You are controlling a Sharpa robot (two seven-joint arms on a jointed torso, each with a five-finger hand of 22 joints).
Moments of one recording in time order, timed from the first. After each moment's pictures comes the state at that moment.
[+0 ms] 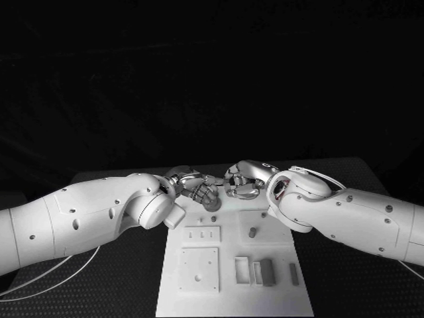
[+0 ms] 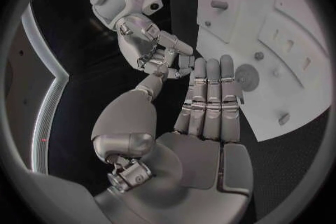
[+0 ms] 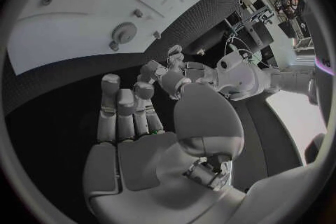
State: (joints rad) left arm 1.36 -0.62 -0.16 1.39 -0.37 -0.29 -0.15; left_hand 0.85 -0.04 0.41 -0.22 0.05 0.93 0.15 0.29 0.52 1.30 0.05 0.14 0.42 1.13 0.02 0.38 0.97 0.04 1.08 -0.07 0.25 0.85; right arm 1.26 -0.66 -0.04 1.44 -1.40 -0.28 -0.21; right_hand 1.10 -0.05 0.68 -0.27 0.08 0.84 0.13 0.37 0.57 1.03 0.02 1.22 0.96 1.03 -0.09 1.58 0.84 0.25 1.01 0.01 1.03 1.31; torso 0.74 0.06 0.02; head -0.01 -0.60
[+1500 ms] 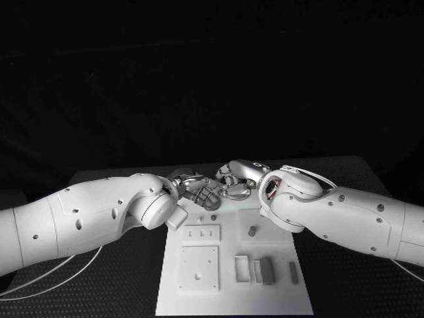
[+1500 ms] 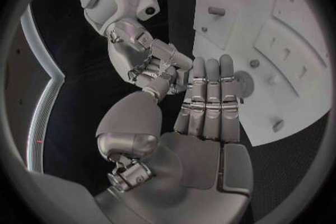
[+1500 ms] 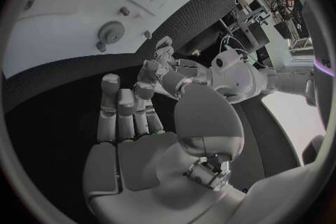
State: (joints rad) left arm 1.35 -0.61 -0.16 1.39 -0.37 -0.29 -0.19; left_hand 0.93 0.06 0.45 -0.29 0.05 0.99 0.12 0.31 0.52 1.33 0.03 0.13 0.45 1.14 0.01 0.40 0.99 0.05 1.09 -0.08 0.25 0.88; right arm 1.26 -0.63 -0.04 1.46 -1.41 -0.28 -0.21; right_hand 1.09 -0.05 0.68 -0.28 0.08 0.84 0.12 0.37 0.58 1.03 0.02 1.22 0.96 1.04 -0.09 1.58 0.84 0.25 1.01 0.01 1.03 1.31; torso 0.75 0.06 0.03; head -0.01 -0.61
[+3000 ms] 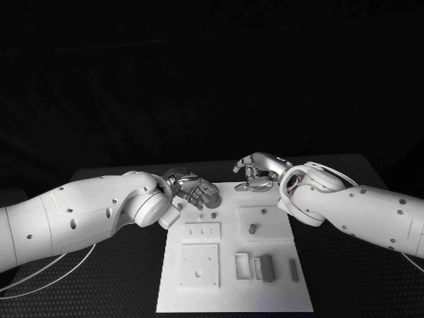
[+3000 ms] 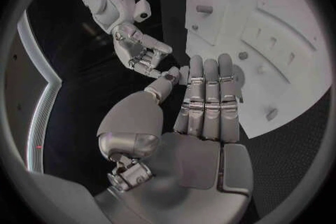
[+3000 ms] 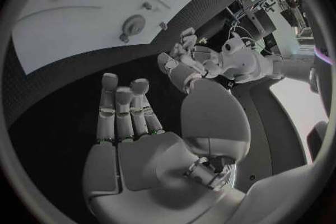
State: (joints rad) left arm 1.35 -0.64 -0.16 1.38 -0.43 -0.24 -0.22; left_hand 0.94 0.11 0.52 -0.29 0.05 1.02 0.12 0.33 0.54 1.38 0.01 0.17 0.51 1.17 0.00 0.44 1.04 0.04 1.11 -0.10 0.27 0.93; right arm 1.25 -0.71 -0.04 1.40 -1.28 -0.36 -0.13; right_hand 1.06 -0.22 0.66 -0.23 0.08 0.76 0.20 0.20 0.50 0.97 0.08 1.14 0.92 0.92 -0.01 1.49 0.78 0.27 0.89 0.07 0.94 1.30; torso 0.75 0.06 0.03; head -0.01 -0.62
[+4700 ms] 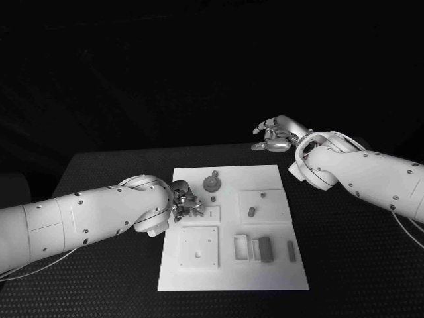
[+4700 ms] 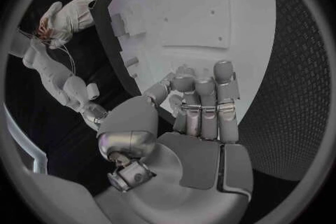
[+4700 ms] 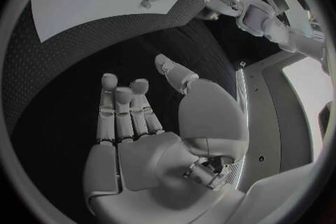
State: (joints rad) left arm 1.30 -0.60 -0.23 1.37 -0.94 -0.11 -0.49; left_hand 0.79 0.13 0.64 -0.29 0.05 1.00 0.09 0.34 0.87 1.33 -0.05 0.85 0.99 1.20 -0.14 1.07 1.03 0.02 1.22 -0.22 0.58 1.31; right arm 1.27 -0.70 0.01 1.24 -1.11 -0.39 -0.06; right_hand 1.08 -0.19 0.64 -0.22 0.08 0.76 0.19 0.21 0.49 0.97 0.08 1.15 0.90 0.91 -0.01 1.49 0.77 0.26 0.88 0.08 0.94 1.30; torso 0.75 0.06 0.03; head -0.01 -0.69
